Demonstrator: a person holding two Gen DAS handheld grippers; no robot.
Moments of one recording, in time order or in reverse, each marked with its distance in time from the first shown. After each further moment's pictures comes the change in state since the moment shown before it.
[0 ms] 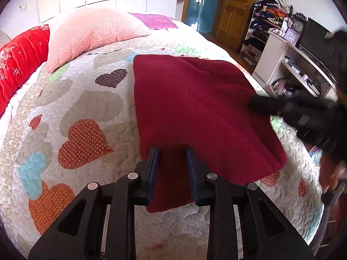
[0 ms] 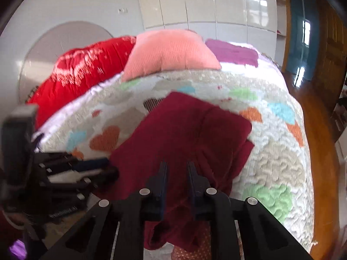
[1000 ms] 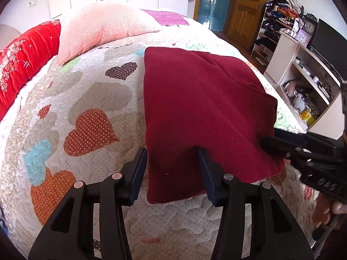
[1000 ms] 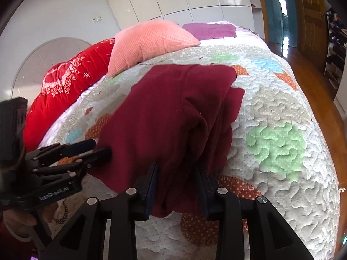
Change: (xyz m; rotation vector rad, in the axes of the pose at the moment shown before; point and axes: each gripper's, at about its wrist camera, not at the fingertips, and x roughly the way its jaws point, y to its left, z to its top) left arm 0.002 -0.004 -0.007 -0.040 0.014 0.077; right arm -0.008 -0.017 -0.052 0.215 -0.008 0.026
